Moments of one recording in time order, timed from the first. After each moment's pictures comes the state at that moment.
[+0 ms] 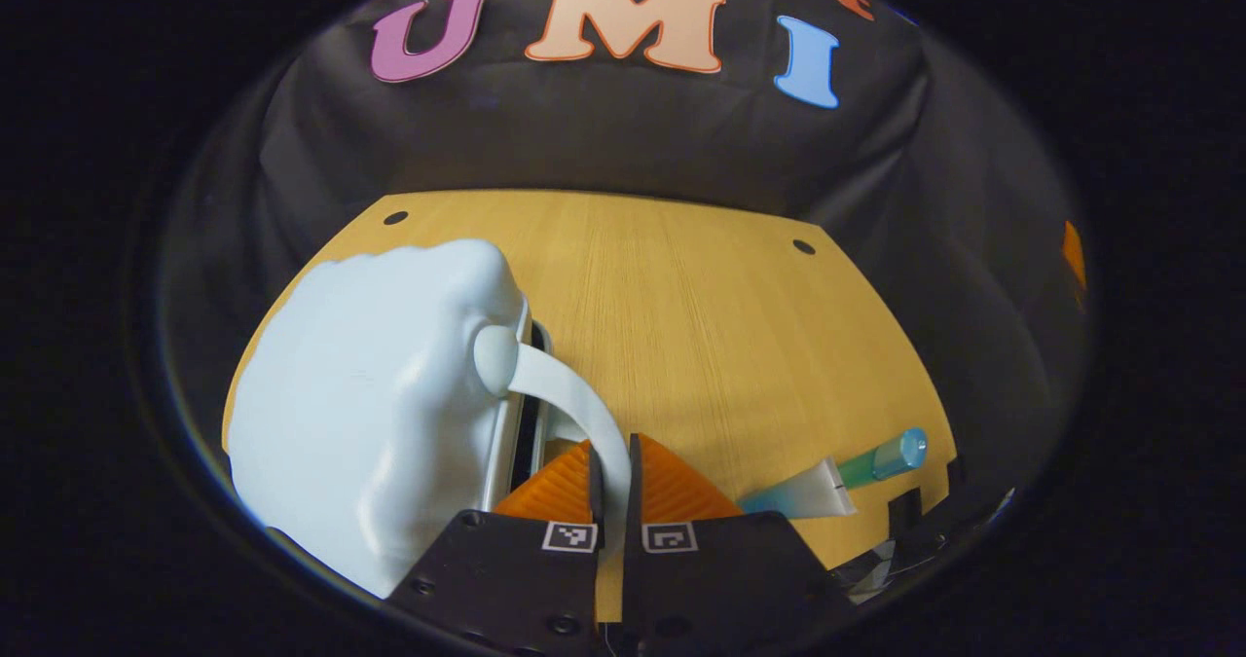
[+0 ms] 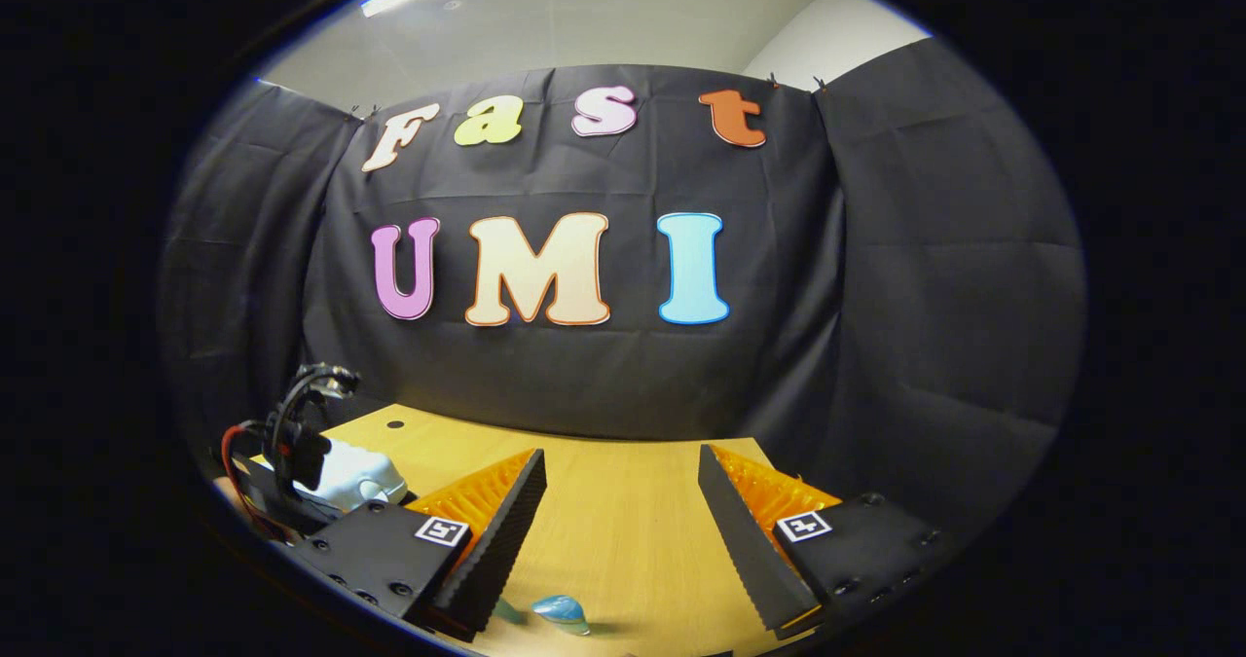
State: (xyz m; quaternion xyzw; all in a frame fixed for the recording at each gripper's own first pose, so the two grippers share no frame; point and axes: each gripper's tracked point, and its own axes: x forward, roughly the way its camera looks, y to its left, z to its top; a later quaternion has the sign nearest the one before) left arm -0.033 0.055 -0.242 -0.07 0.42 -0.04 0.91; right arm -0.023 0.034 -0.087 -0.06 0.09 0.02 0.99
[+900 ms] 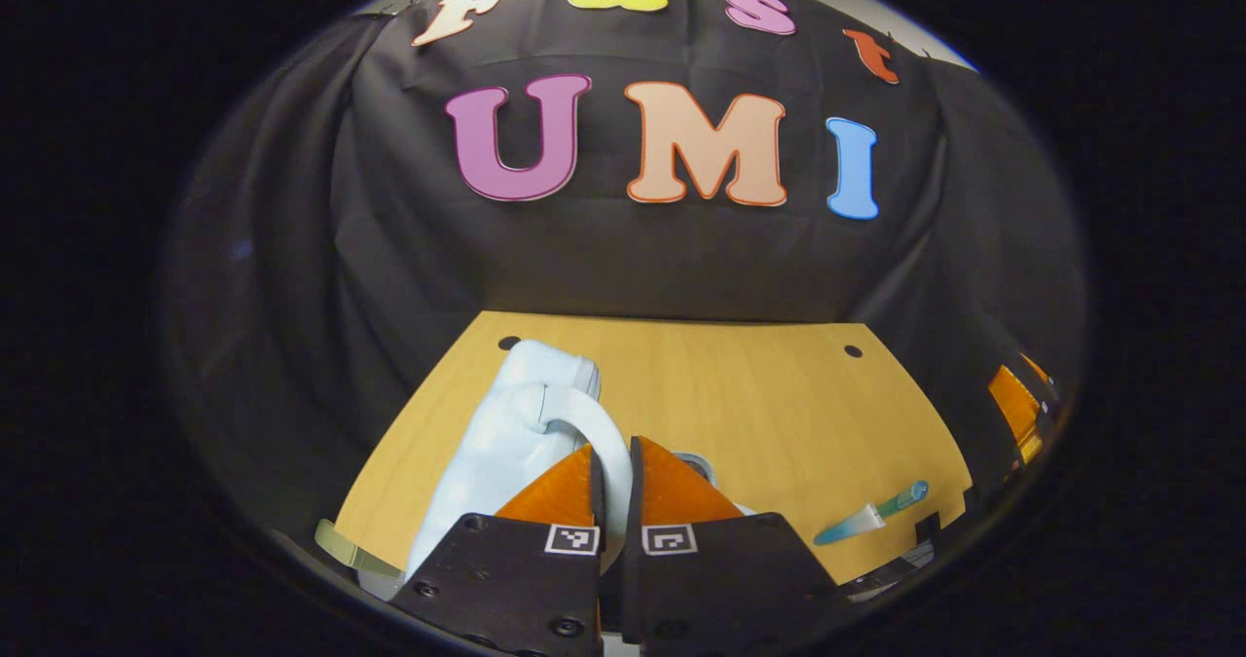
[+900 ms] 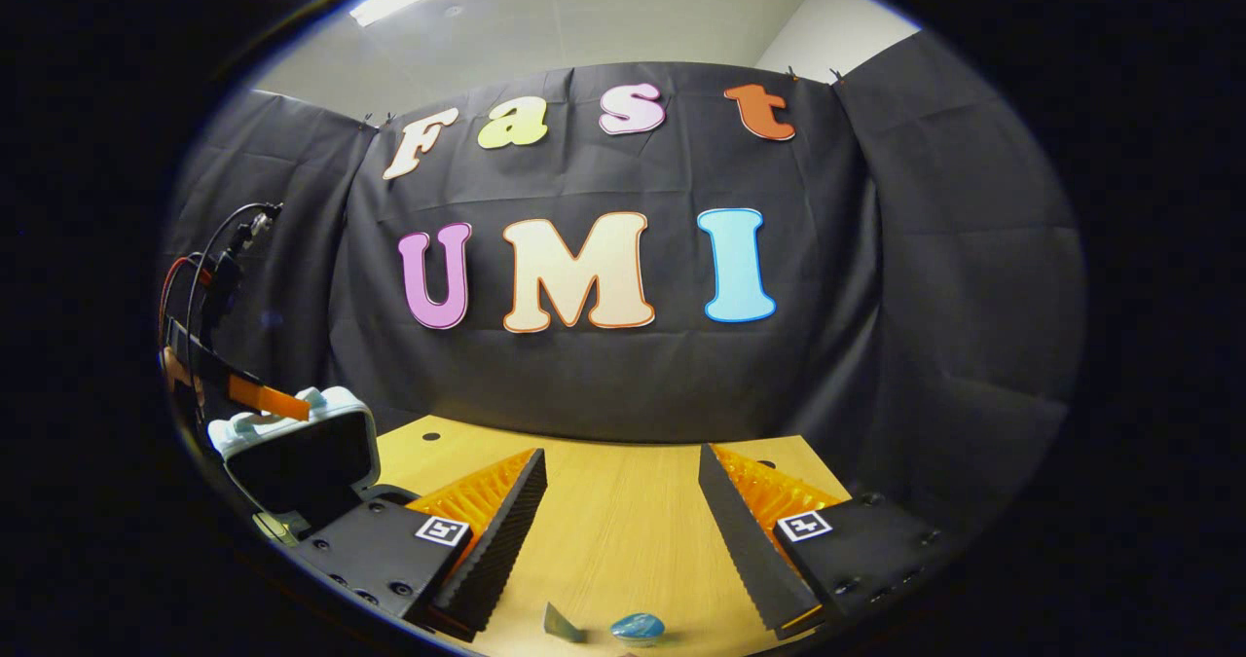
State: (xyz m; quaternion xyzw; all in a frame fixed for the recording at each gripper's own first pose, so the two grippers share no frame) left arm -0.007 0.236 -0.089 -0.02 0.29 0.02 0.96; right arm -0.007 0.101 -0.102 -0.03 0.09 0.06 0.99
